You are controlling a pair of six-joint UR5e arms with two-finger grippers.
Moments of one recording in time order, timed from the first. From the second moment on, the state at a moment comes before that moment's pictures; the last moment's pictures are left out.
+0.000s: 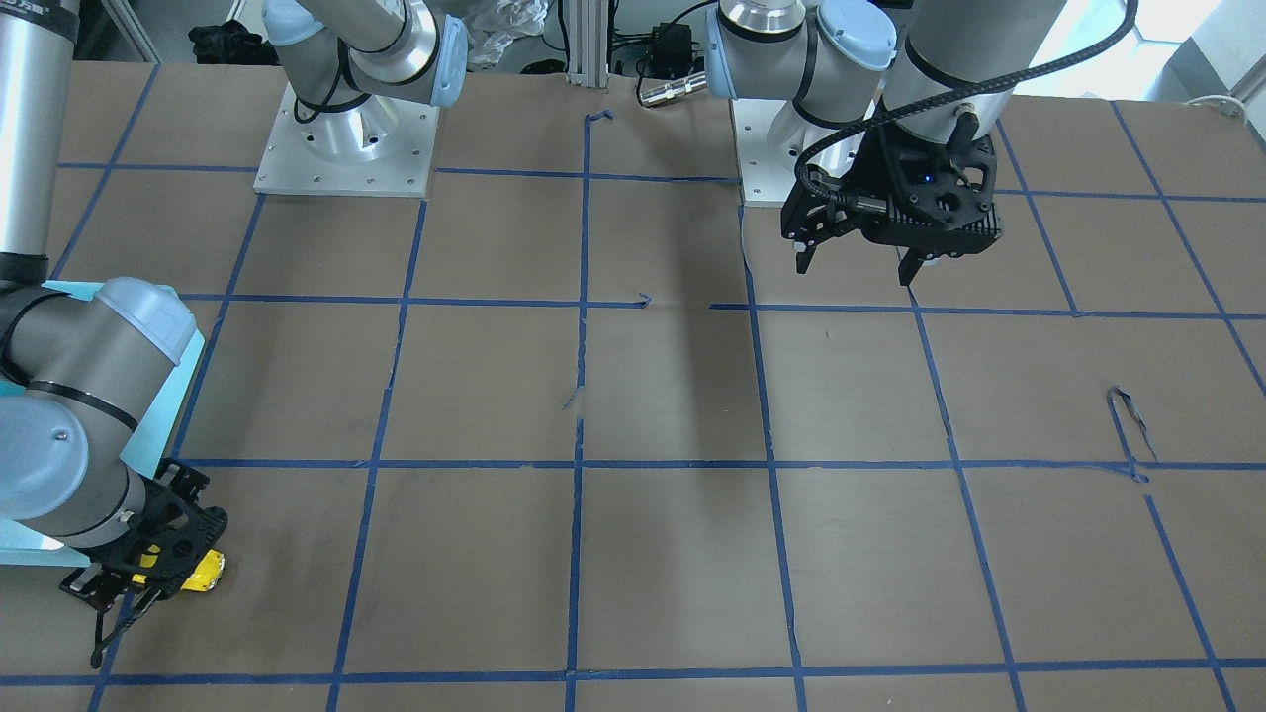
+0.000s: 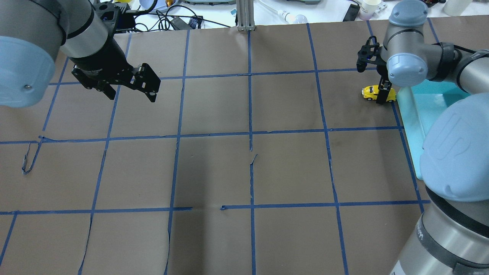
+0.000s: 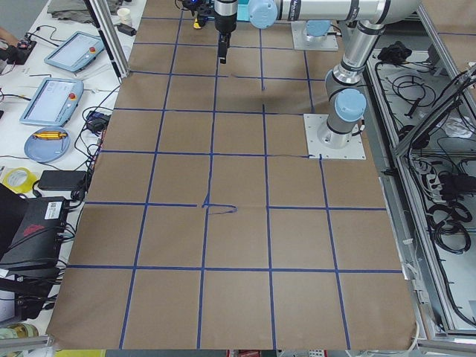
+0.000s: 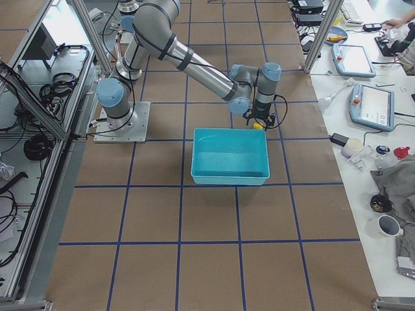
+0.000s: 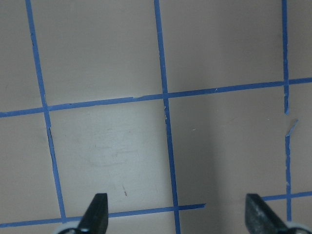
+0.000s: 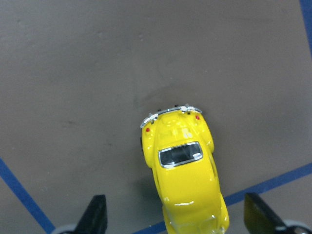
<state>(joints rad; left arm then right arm) -1.57 -1.55 -1.62 -1.49 1.57 0.11 1.34 -0.97 1.56 -2.17 -1.76 -1.38</state>
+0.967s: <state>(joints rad) -1.57 -1.56 -1.62 -1.48 1.57 0.11 1.34 -0.96 1.57 -2.18 -1.72 -1.37</state>
